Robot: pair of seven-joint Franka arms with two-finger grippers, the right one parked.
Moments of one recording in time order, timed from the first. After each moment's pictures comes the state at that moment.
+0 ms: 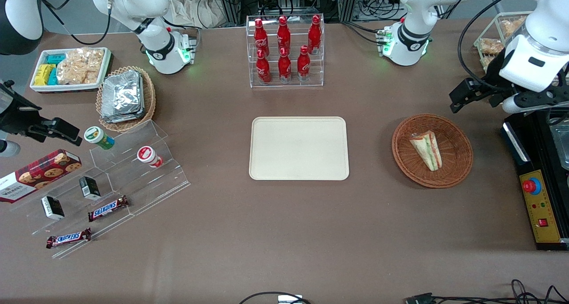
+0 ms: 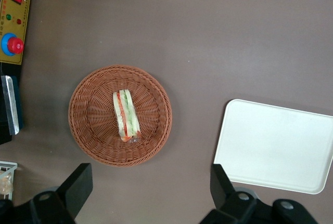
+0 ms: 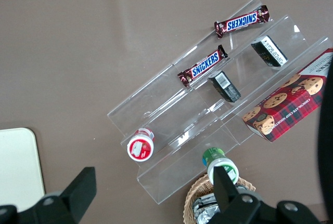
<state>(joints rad) 0.02 -0.08 -0.17 -1.63 -0.02 1.59 -0.32</state>
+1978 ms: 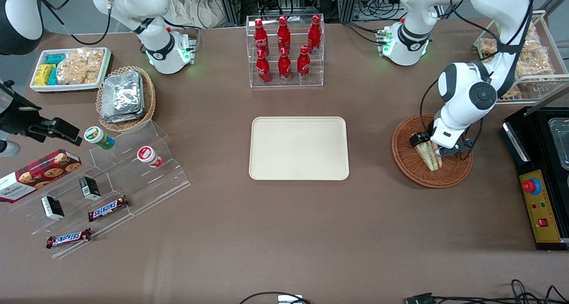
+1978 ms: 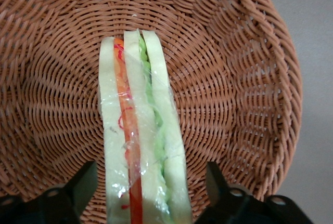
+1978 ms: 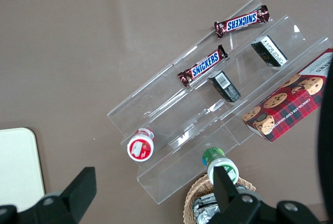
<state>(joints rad) 0.02 0.11 -0.07 -2.50 0.01 2.56 -0.32</state>
